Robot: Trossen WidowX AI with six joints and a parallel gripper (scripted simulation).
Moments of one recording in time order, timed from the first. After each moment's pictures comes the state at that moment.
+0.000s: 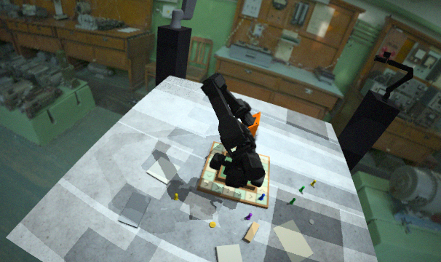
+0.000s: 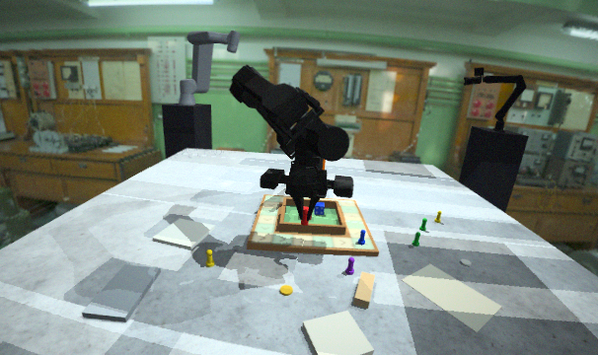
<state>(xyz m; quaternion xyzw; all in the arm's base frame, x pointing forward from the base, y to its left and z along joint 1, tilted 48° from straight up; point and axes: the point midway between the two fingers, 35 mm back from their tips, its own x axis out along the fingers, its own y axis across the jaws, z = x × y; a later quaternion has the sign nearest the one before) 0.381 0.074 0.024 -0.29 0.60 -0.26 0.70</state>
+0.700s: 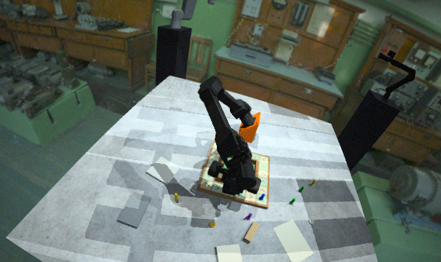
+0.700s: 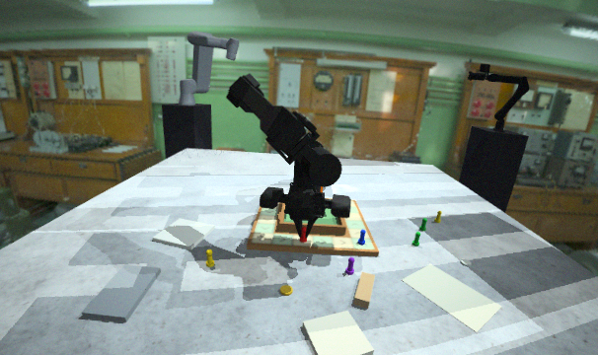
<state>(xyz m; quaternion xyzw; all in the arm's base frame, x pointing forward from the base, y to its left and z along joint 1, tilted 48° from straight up) 0.387 0.042 -0.004 -0.29 0.60 -0.26 0.70</state>
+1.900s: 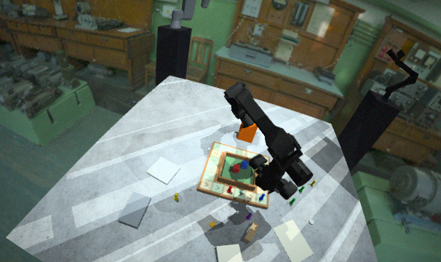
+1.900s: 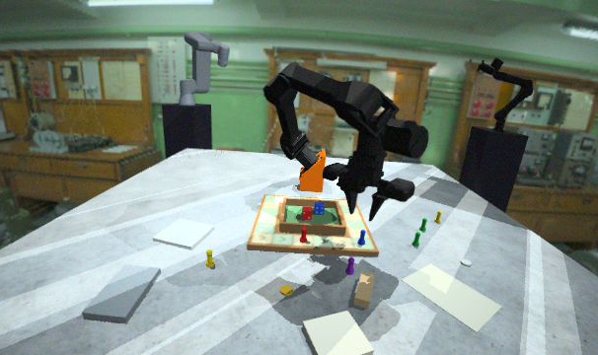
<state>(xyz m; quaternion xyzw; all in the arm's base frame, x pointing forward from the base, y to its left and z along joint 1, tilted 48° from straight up) 0.359 0.164 -0.054 -0.10 0.51 -0.40 0.75</state>
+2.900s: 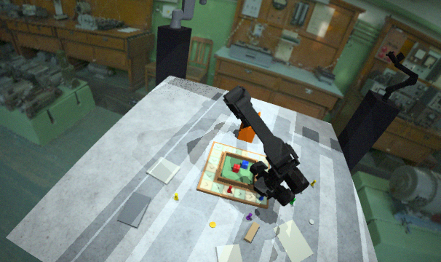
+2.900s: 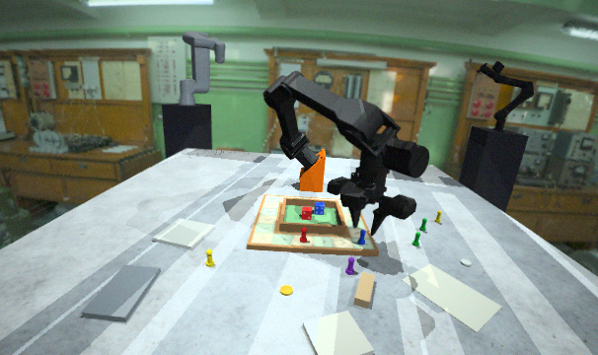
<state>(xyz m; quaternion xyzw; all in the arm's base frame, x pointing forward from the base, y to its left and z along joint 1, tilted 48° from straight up) 0.362 0.146 -0.086 -0.07 0.50 -0.42 0.75</state>
